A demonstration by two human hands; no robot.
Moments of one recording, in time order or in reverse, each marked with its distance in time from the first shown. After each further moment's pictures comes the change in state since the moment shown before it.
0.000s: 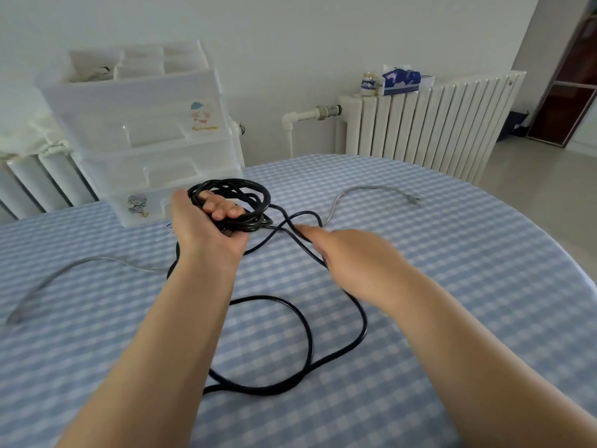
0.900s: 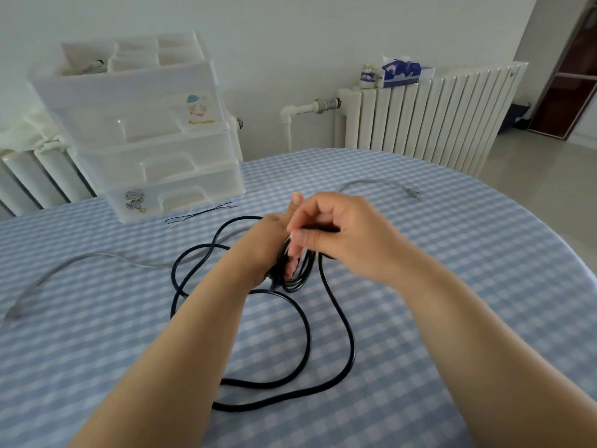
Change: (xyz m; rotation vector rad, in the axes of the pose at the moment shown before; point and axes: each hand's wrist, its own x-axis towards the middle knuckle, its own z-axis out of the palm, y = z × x) left_hand -0.014 -0.042 -0.018 1.564 -0.619 -0.090; right_hand -0.008 -0.018 -0.030 0.840 0.084 -0.137
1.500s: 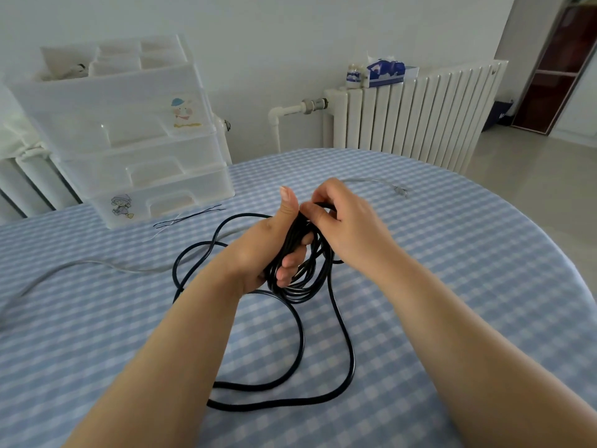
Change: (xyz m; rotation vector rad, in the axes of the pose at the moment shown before) left_hand -0.012 0.015 0.005 -0.184 -0.283 0.001; right_hand 0.011 0.033 -0.003 -0.345 0.350 0.122
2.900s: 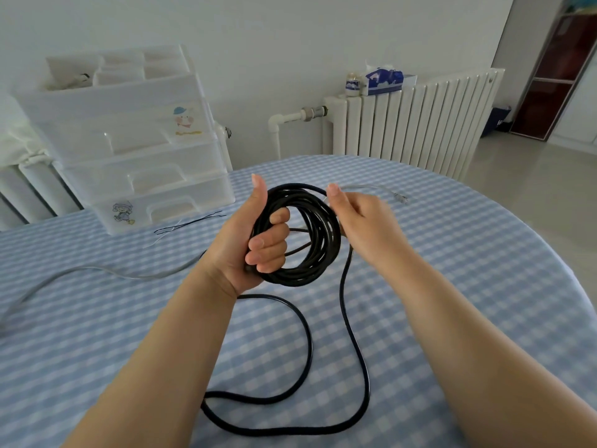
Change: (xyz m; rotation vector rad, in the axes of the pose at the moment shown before) left_hand 0.001 -0.001 -0.019 -0.666 -0.048 0.075; right_hand 0.010 0.018 -0.012 -0.027 0.055 0.082
